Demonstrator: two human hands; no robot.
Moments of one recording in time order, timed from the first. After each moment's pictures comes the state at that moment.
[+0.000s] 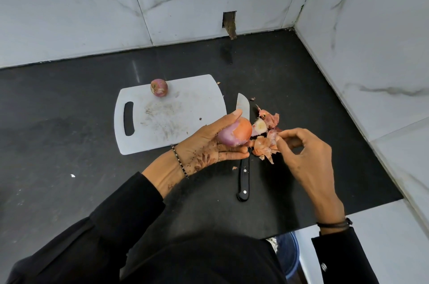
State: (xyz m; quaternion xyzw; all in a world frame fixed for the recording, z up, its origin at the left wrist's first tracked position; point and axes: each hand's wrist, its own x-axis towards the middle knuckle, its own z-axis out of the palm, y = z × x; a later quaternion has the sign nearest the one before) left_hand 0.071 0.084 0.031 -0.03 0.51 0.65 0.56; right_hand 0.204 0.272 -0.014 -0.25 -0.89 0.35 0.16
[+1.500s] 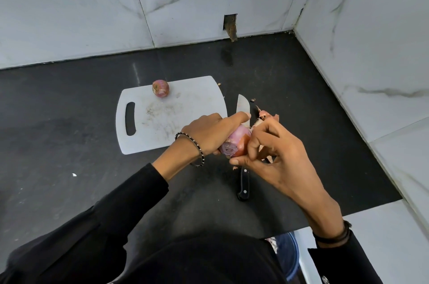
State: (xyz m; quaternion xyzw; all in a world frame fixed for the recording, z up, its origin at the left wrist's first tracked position) left_hand 0.066 0.092 0.050 0.22 0.88 0.29 0.31; right_hand 0.193 0.226 0.033 0.04 -0.89 0.43 0.15
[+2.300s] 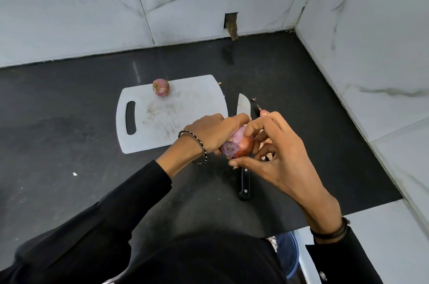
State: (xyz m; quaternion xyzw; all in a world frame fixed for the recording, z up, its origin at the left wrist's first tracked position) left_hand 0.063 0.092 0.046 0.32 0.87 0.21 0.31; right_hand 0.189 0.226 0.031 0.02 -0.89 0.43 0.14
